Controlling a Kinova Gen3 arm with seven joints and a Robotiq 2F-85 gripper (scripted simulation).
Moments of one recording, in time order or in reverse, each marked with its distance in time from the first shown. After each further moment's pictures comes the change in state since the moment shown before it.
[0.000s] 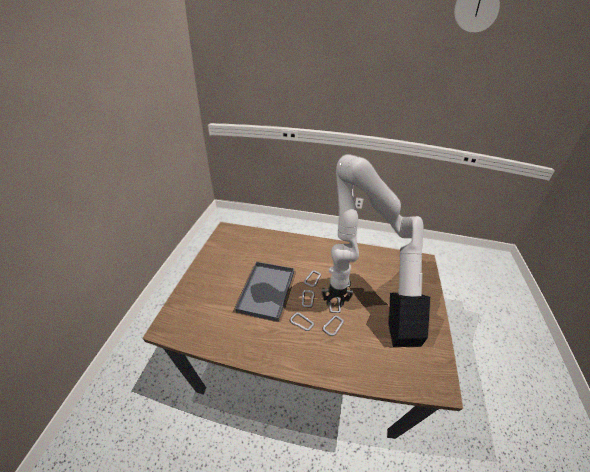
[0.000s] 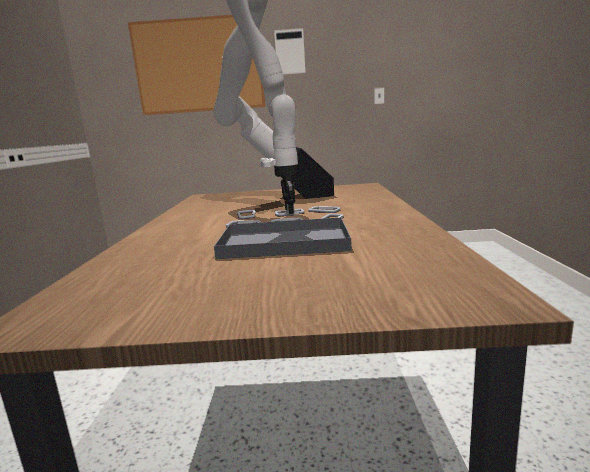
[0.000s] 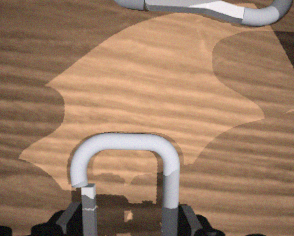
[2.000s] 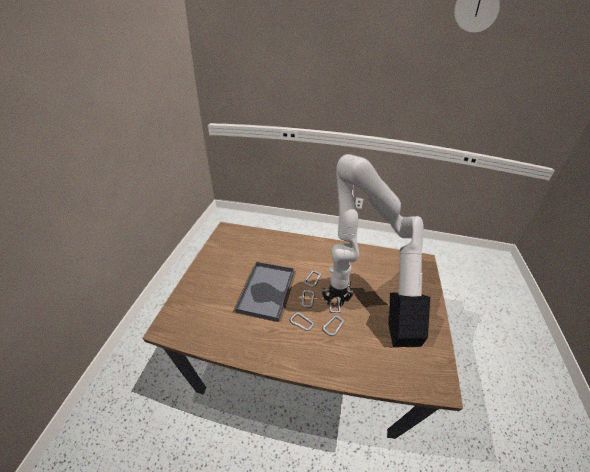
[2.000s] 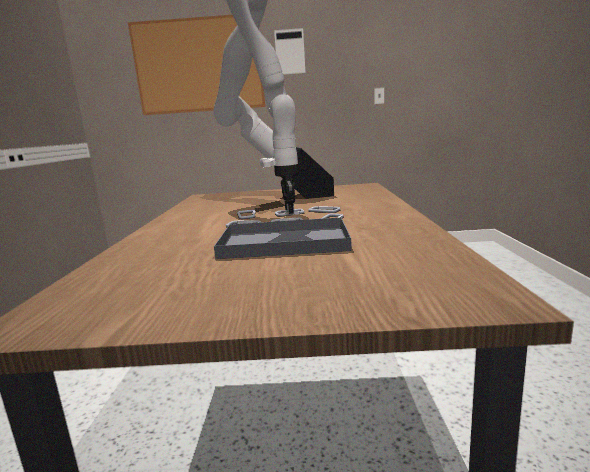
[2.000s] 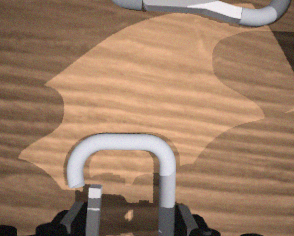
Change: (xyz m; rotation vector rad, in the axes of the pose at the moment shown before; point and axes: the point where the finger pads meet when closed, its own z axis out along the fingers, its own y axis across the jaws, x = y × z) arm 0.000 0.001 -0.001 -0.001 0.000 -0.001
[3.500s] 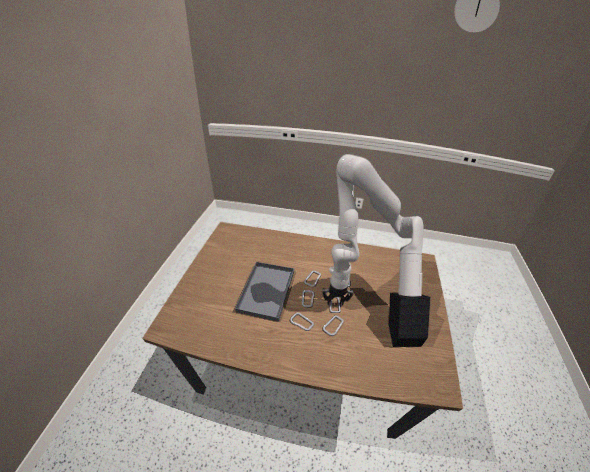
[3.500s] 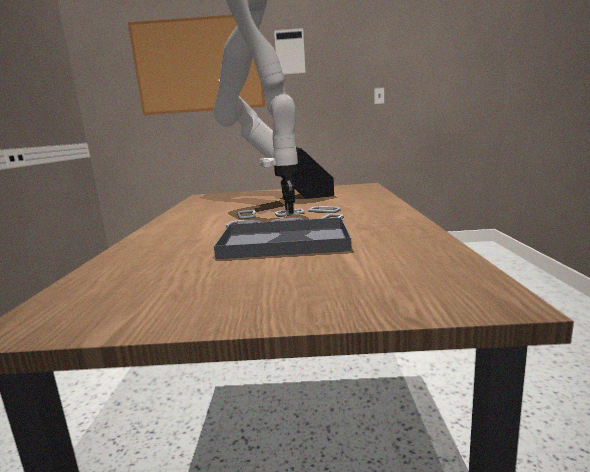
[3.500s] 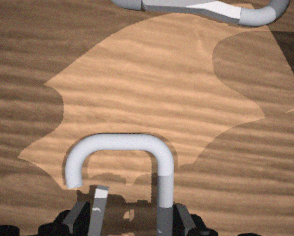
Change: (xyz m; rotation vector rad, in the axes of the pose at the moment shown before) arm 0.000 0.000 0.000 0.000 0.000 0.000
